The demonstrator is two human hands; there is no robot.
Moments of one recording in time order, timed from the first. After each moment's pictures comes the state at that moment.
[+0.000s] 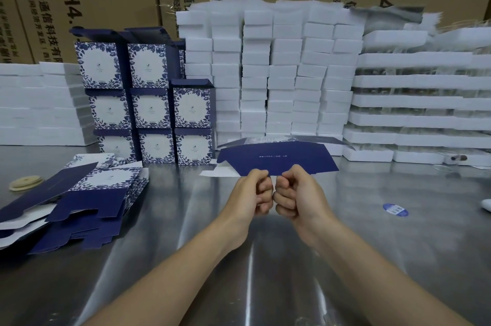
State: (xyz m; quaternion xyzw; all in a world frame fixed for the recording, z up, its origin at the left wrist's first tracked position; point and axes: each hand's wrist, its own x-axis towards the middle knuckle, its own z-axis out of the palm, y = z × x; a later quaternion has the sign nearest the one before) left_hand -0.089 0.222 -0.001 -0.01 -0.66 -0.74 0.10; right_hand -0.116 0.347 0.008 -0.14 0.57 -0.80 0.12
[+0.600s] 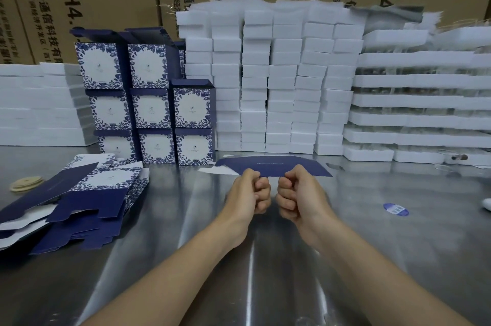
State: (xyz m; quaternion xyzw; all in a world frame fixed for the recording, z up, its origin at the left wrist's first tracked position) left_hand -0.093 0.223 -0.001 0.01 -0.63 -0.77 0.11; right_hand -0.116 0.347 0.011 -0.08 0.58 -0.80 0.12
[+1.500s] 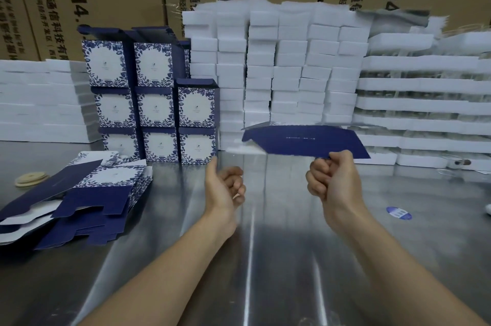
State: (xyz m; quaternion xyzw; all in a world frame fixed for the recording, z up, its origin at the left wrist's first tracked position) left_hand -0.111 0.182 -0.009 0.10 -0.45 -0.86 0.21; right_hand -0.133 0.377 0.032 -0.14 0.52 -0.84 -0.03
